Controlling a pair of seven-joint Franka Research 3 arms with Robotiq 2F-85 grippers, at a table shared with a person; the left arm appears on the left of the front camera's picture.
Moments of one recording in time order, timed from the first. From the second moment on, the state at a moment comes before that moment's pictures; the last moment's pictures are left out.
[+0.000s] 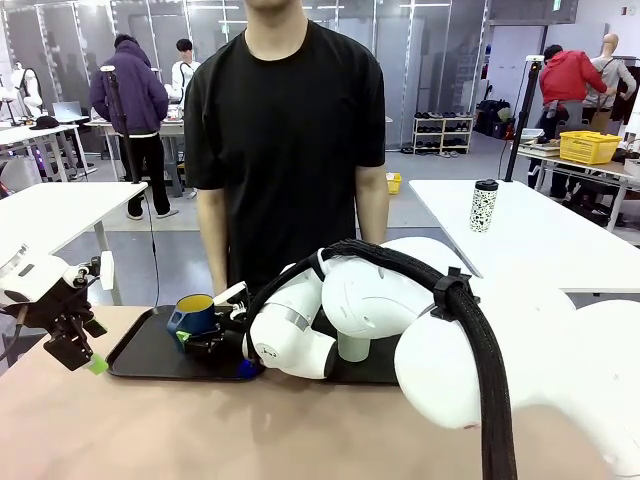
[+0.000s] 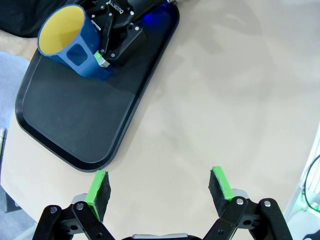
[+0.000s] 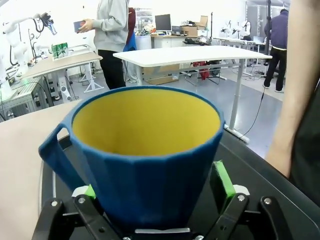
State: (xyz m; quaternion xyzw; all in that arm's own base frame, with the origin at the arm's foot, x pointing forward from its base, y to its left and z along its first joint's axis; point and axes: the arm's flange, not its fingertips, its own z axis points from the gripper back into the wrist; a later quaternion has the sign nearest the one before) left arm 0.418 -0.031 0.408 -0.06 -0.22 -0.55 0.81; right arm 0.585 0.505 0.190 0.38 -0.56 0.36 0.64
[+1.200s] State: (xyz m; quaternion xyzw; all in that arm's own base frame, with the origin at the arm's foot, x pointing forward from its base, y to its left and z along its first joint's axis) left arm 0.418 -0.031 0.408 -0.06 -0.22 -0.55 0.81; right arm 0.560 0.474 0.210 0.35 -0.53 0.37 0.67
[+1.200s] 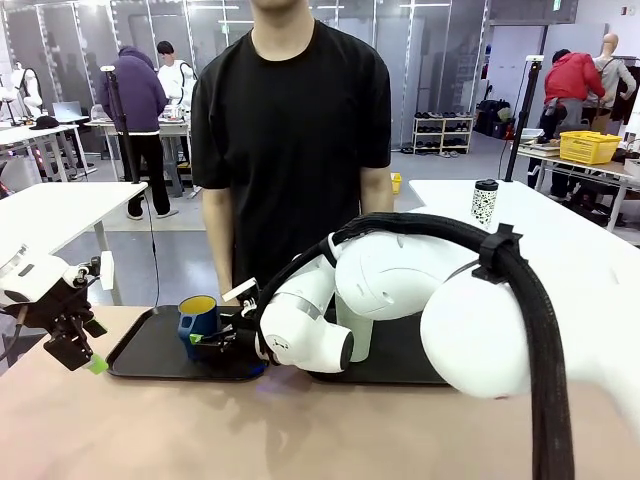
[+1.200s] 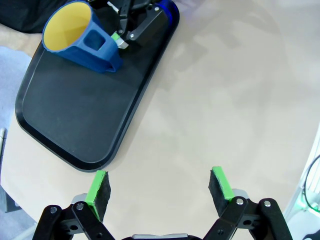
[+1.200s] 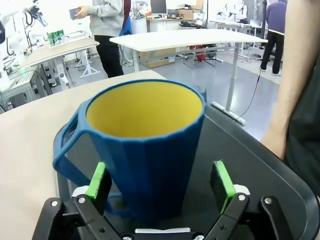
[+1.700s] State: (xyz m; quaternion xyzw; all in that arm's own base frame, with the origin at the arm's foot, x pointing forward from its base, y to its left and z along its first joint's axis) left arm 0.418 -0.031 0.408 -0.06 -0.22 -0.55 0.81; right arm 0.532 0.440 0.217 0.34 -0.51 0.38 0.69
